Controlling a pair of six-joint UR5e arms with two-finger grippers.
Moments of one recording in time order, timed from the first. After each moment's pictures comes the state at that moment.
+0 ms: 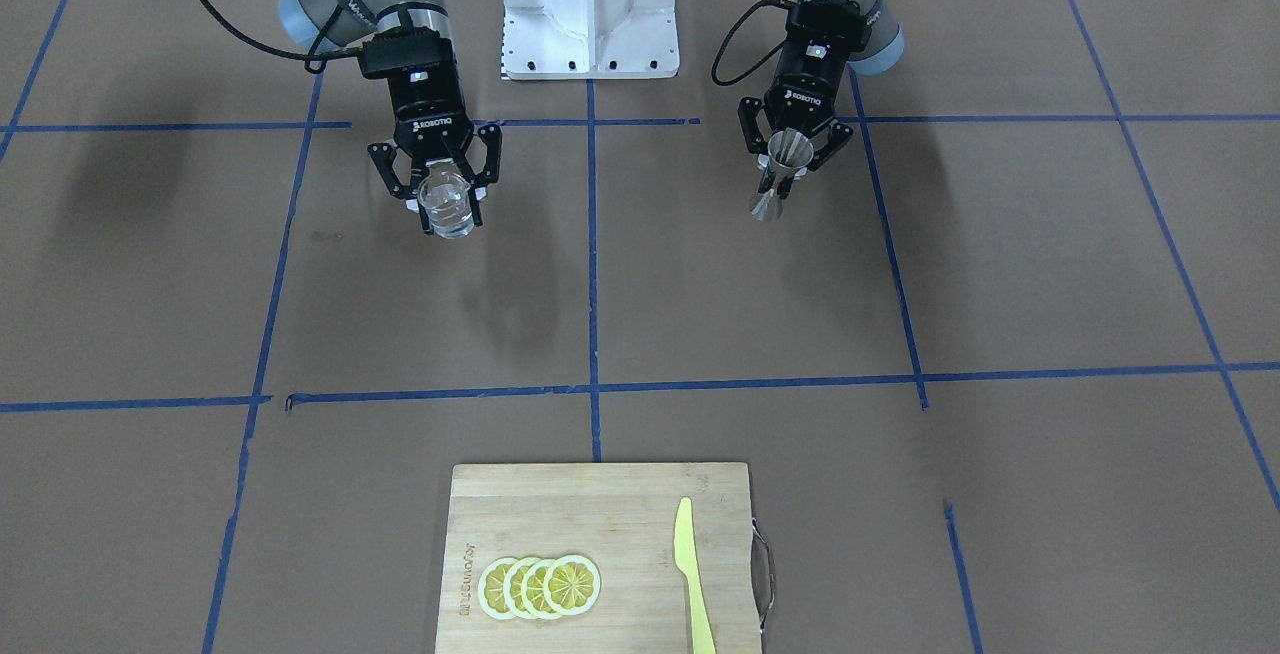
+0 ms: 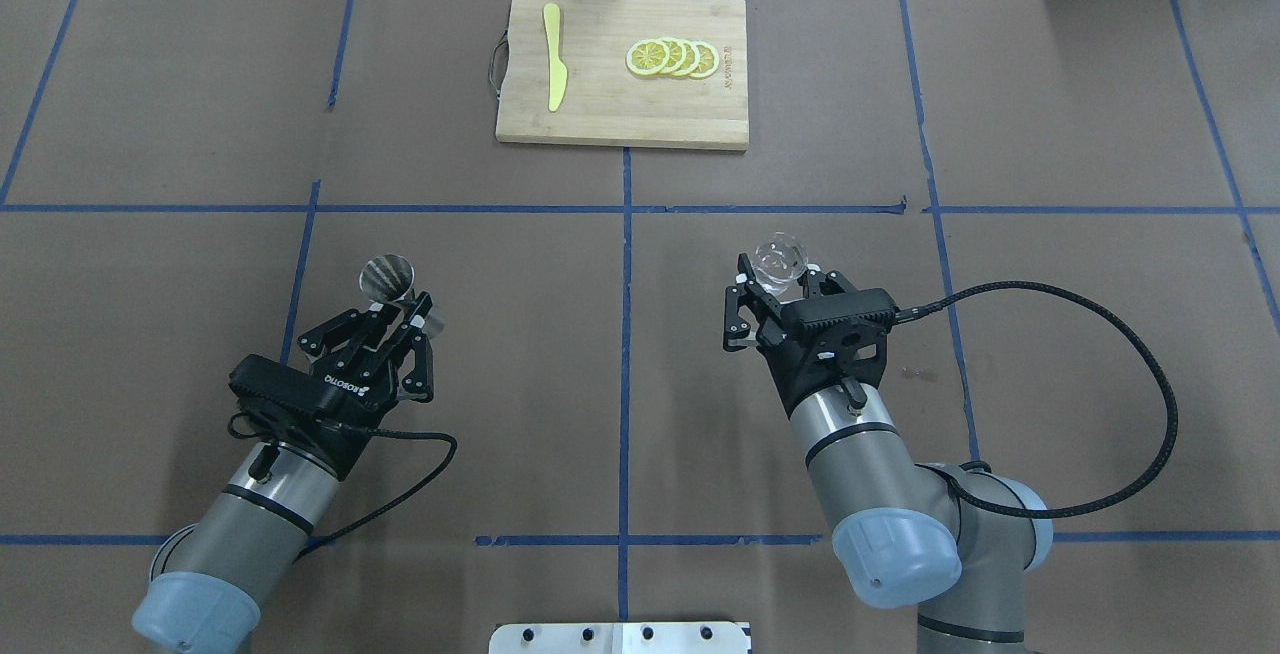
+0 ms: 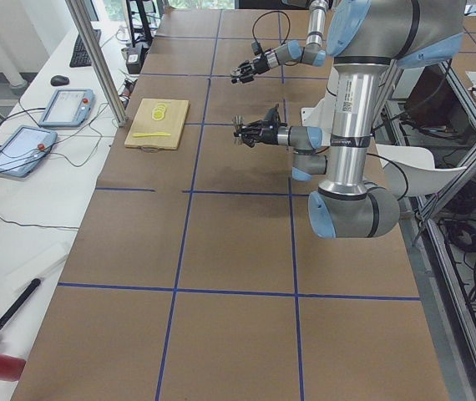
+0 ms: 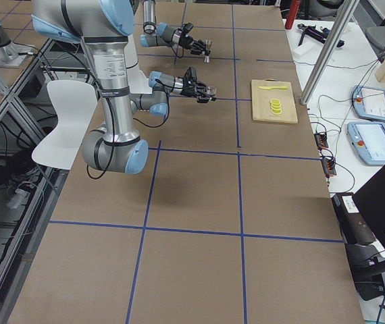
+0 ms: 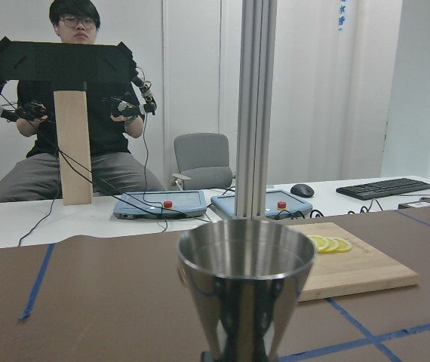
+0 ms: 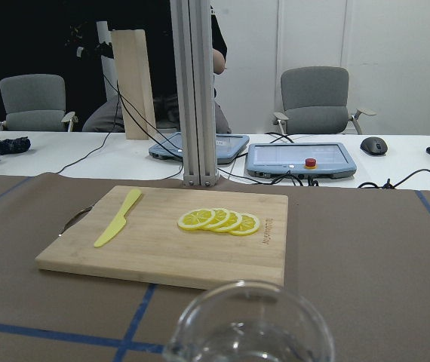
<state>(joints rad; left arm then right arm) -0.13 -1.79 -1.65 -3.00 -0.59 -0.61 0.18 -1.27 1.82 -0.85 0.60 1.06</state>
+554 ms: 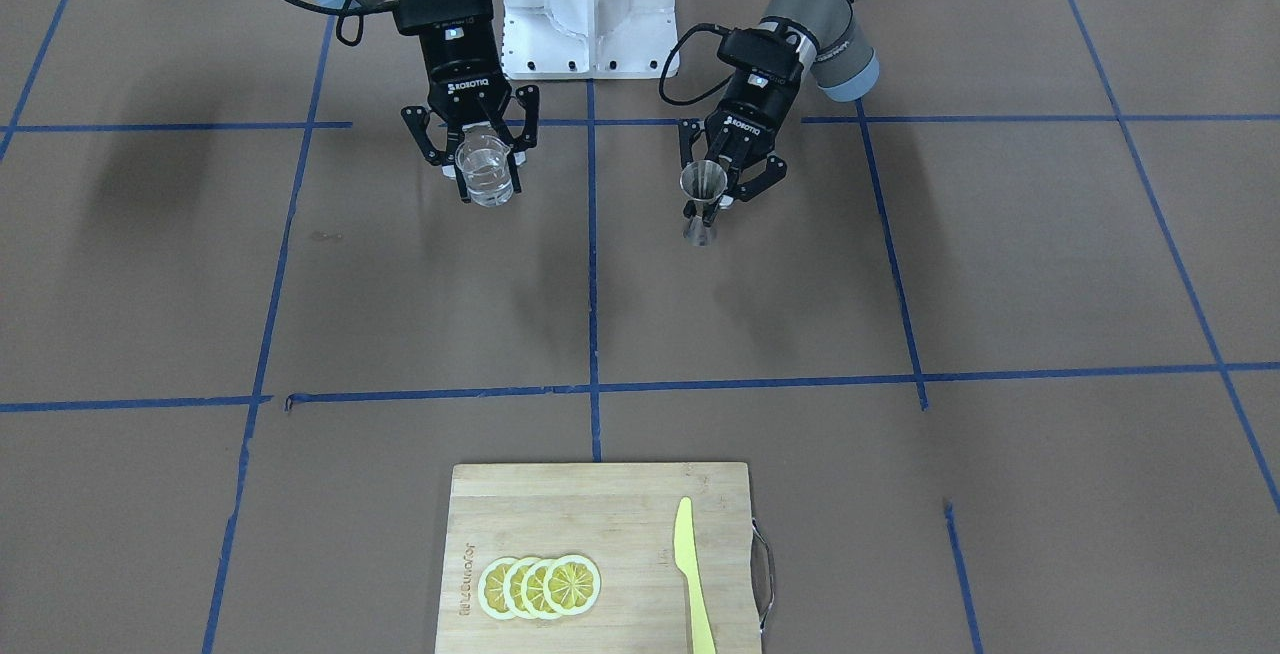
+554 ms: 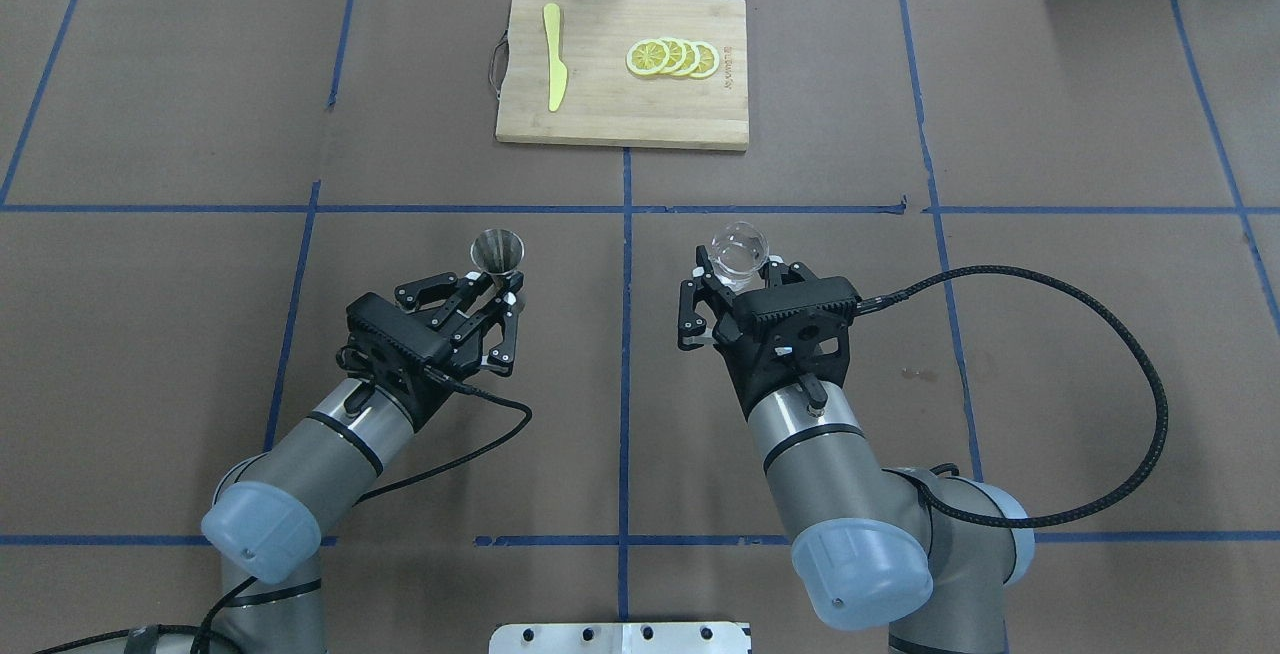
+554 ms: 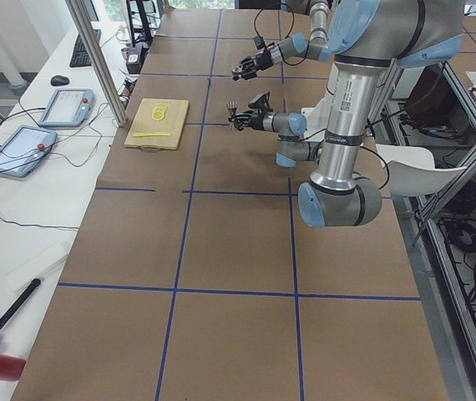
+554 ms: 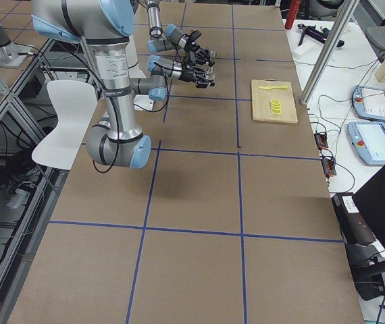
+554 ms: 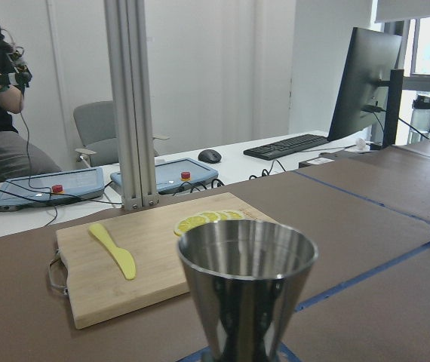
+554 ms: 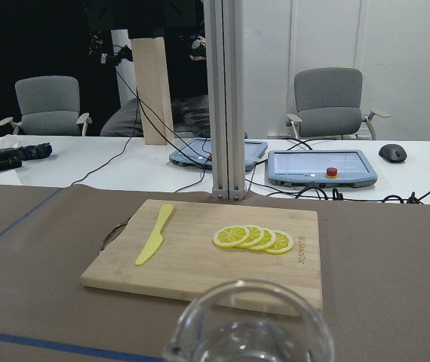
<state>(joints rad) -0.25 -1.94 -1.58 -2.93 -0.89 -0.46 0.16 -1.20 1.89 -0.98 0.60 1.05</state>
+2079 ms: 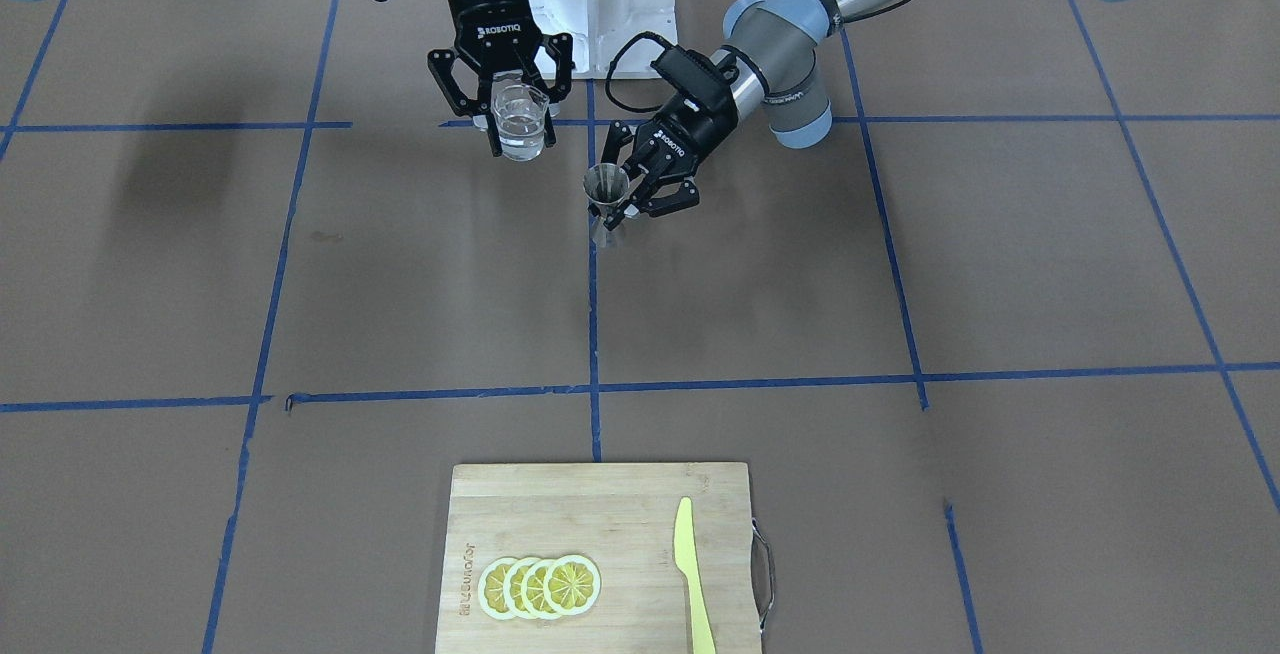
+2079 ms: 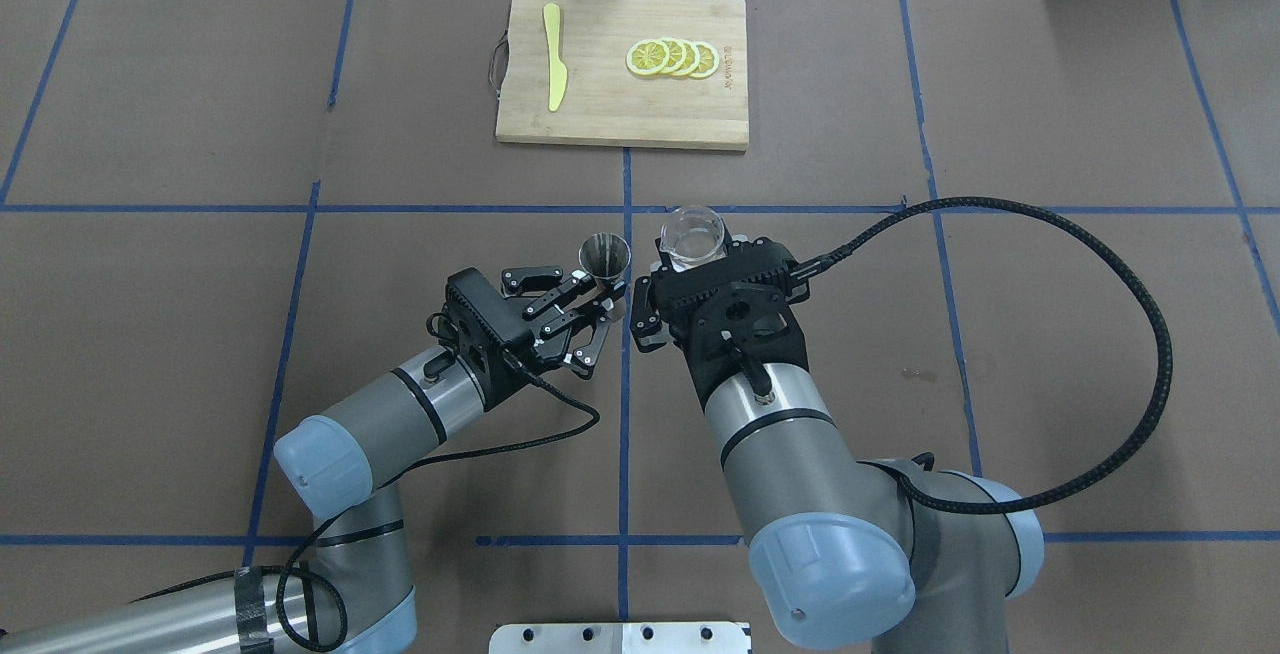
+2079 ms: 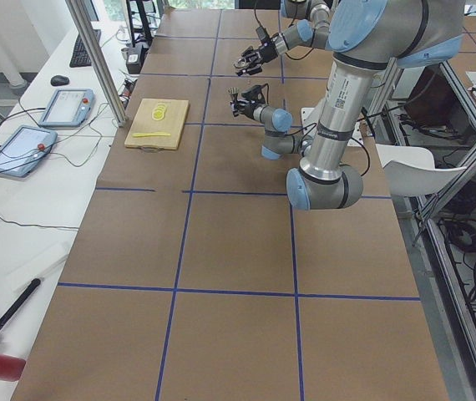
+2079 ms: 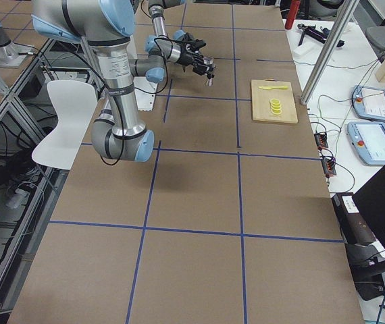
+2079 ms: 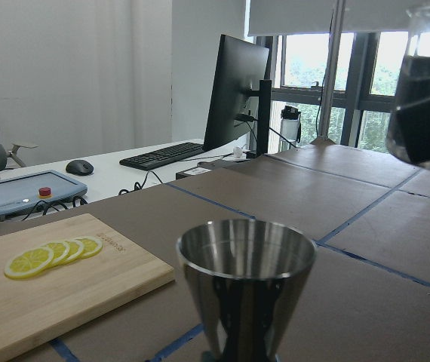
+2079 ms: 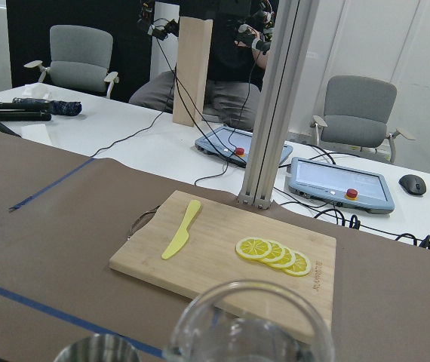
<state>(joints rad) -0.29 -2.11 -1.38 -3.14 -1.15 -0.41 0.18 -1.10 2.01 -1.27 0.68 0.88</state>
